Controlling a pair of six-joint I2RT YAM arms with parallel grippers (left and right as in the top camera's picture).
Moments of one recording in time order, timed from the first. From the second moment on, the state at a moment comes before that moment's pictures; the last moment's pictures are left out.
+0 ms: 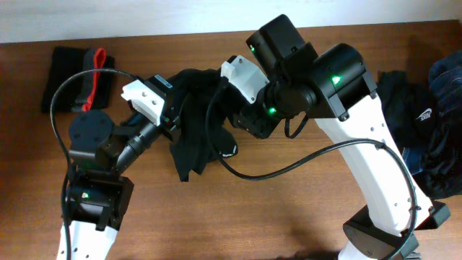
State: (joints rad) left arm -0.21 1.03 1.00 0.00 0.50 0.11; right arm 0.59 1.83 2.37 -1.66 -0.24 -0.24
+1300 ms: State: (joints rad) left arm -0.21 0.99 1.00 -0.08 0.50 0.11; right arm 0.59 1.77 2.23 -1.52 -0.26 -0.23
